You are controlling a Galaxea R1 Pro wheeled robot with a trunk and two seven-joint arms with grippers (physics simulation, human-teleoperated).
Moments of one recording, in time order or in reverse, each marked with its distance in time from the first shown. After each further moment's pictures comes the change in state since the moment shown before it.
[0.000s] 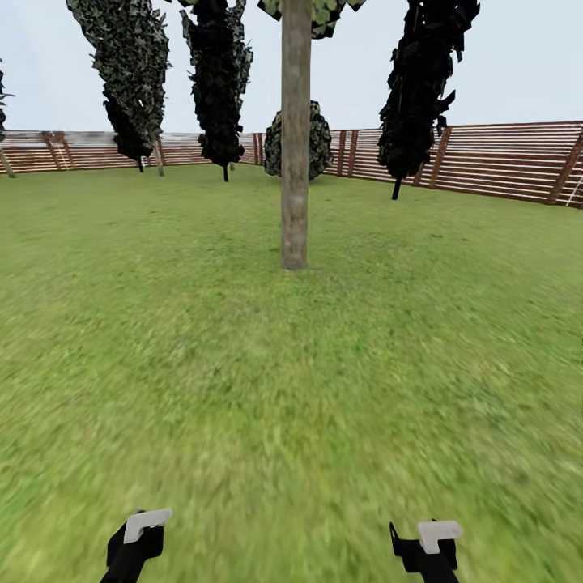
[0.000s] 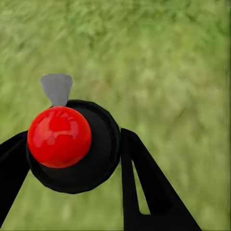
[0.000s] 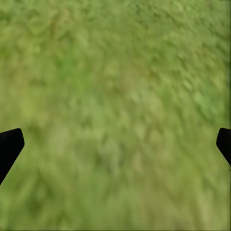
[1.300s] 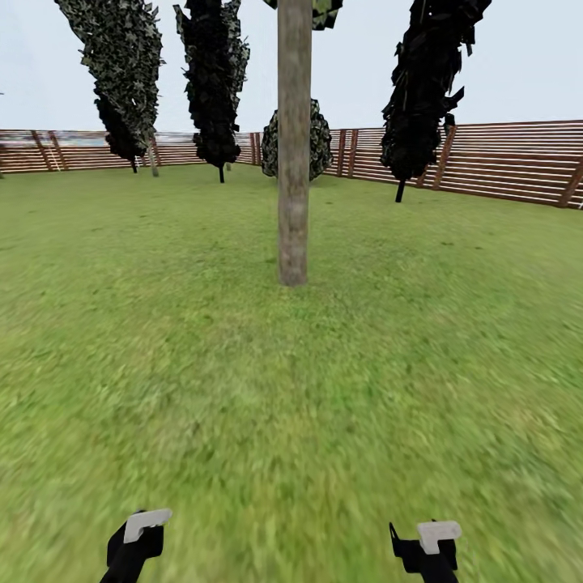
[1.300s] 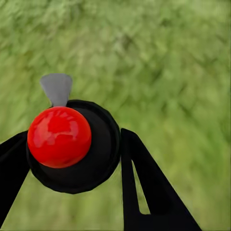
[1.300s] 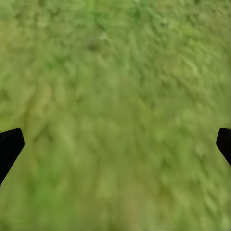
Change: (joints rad) left arm 0.000 0.000 0.000 -0.001 0.000 0.000 0.000; right arm 0.000 0.000 0.000 0.002 0.002 0.000 0.001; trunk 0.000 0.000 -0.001
